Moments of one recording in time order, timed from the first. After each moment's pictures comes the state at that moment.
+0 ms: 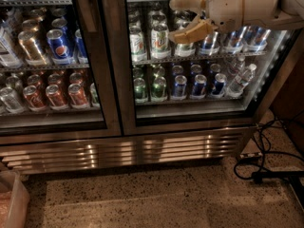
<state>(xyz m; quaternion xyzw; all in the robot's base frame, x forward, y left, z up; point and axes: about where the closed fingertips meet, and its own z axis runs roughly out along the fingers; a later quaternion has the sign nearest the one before) 0.633 -0.073 1.011 -0.61 0.51 0.25 0.56</state>
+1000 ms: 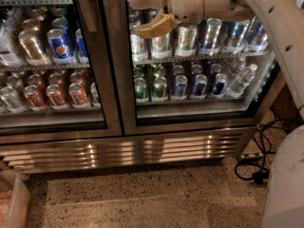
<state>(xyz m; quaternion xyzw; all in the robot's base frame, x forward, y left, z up) 0.635 0.015 1.018 -0.65 0.43 0.33 0.54</state>
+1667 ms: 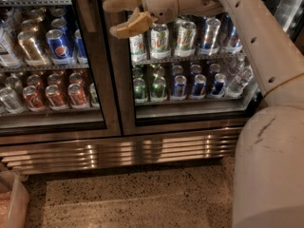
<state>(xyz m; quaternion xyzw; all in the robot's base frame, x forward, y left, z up) 0.630 0.078 1.019 -0.68 0.38 0.37 0.51</state>
